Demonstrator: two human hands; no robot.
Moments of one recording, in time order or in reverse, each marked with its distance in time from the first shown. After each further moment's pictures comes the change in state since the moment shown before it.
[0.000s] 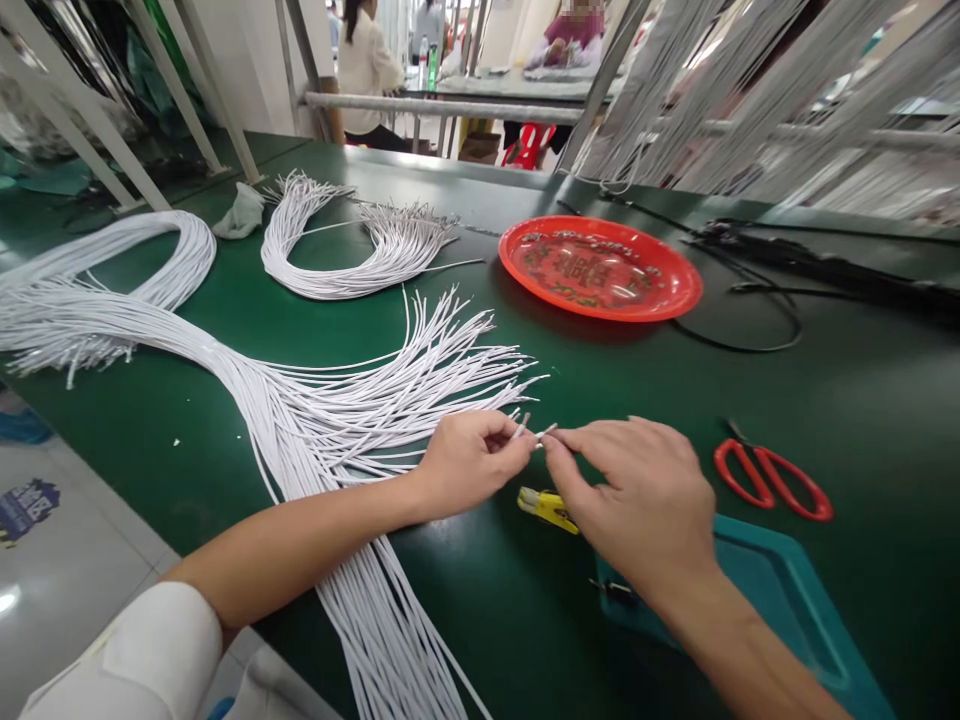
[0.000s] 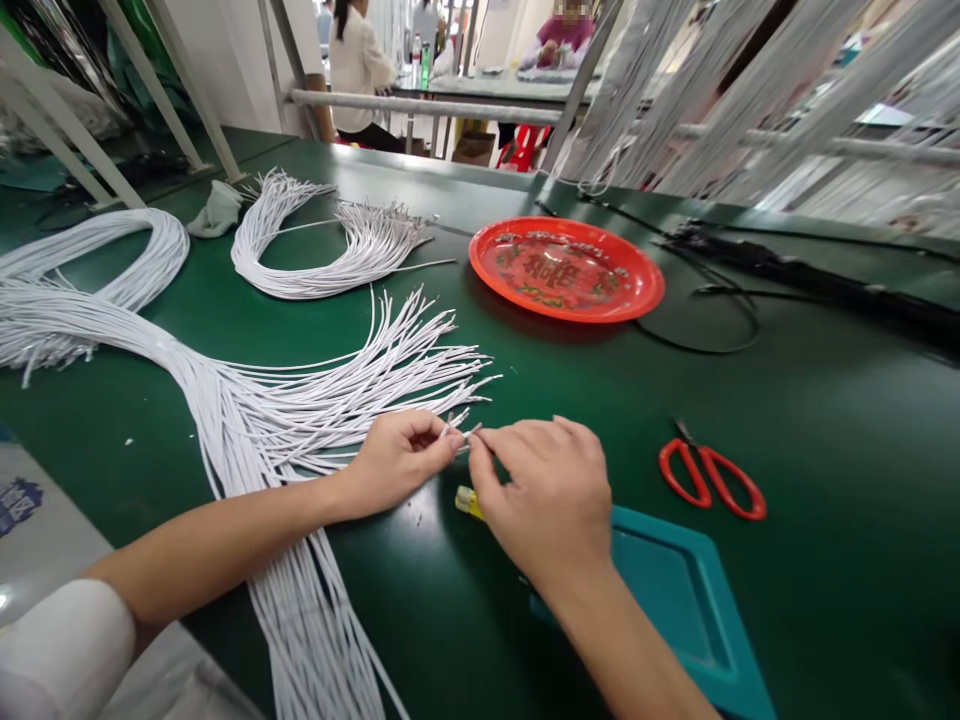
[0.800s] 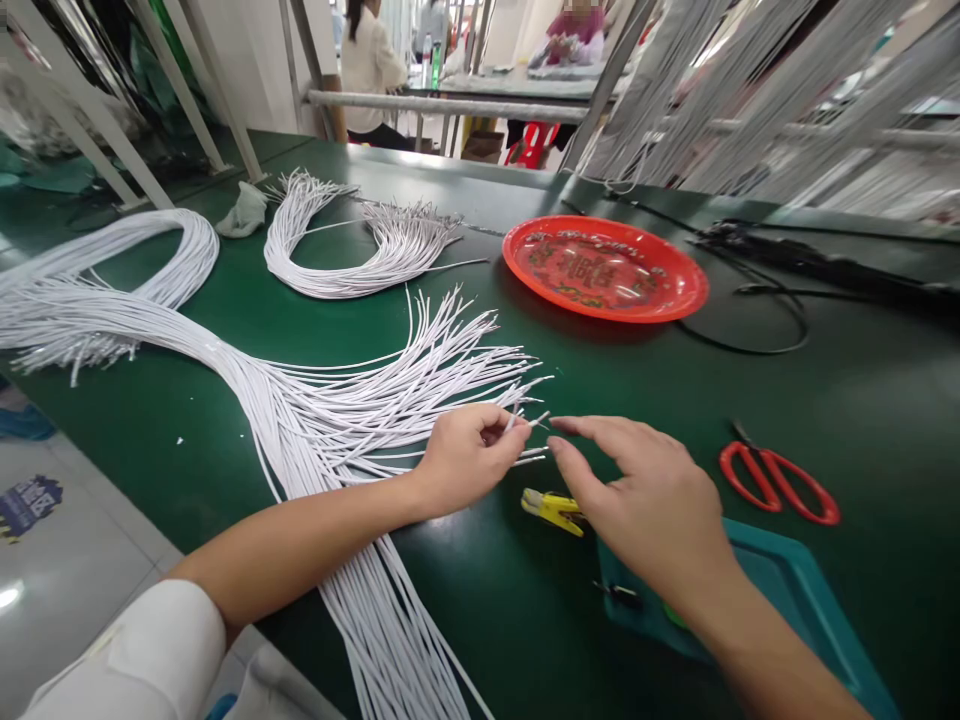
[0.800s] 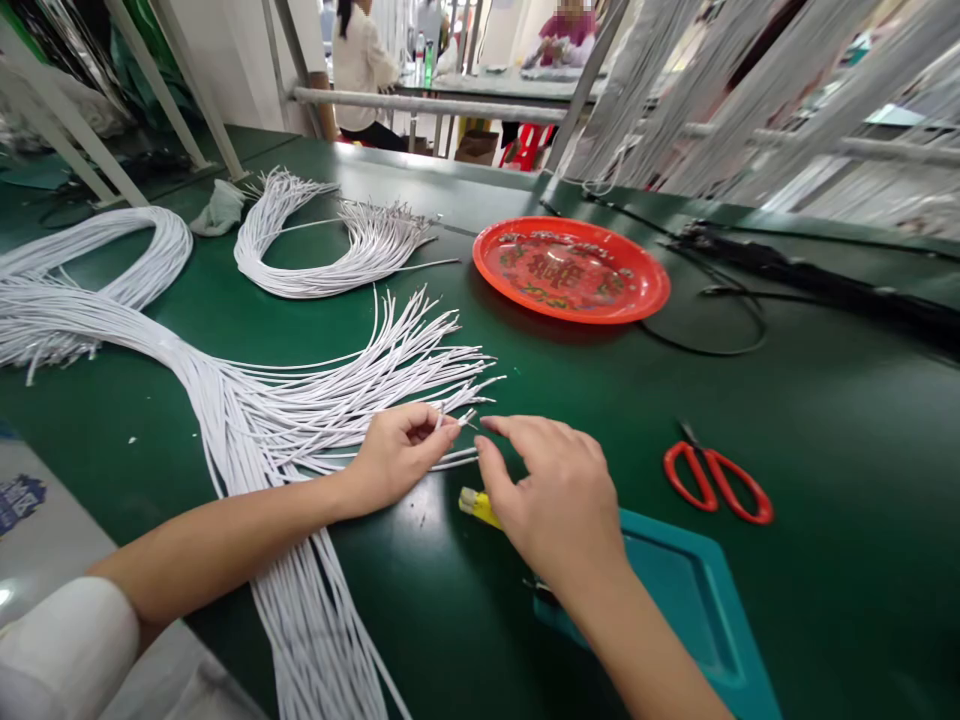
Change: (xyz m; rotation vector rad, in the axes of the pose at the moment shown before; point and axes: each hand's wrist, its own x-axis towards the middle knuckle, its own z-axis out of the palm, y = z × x) left_hand 0.003 -0.009 0.001 0.004 0.081 0.035; right_hand -0.002 0.007 0.002 0.097 -0.108 0.133
